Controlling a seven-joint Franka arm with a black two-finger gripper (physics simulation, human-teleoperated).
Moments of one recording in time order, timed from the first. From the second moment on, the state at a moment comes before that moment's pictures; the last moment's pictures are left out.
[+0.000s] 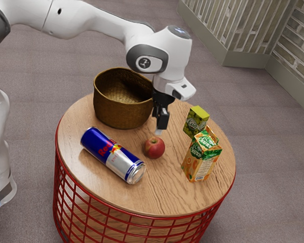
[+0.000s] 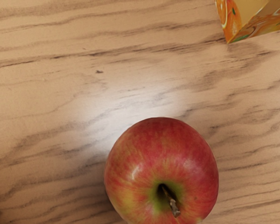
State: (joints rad) arm -0.09 -0.17 -0.05 -2.03 0.01 1.91 0.01
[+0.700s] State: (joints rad) arm -0.09 -0.15 -0.06 -2.15 -0.01 2.08 0.01
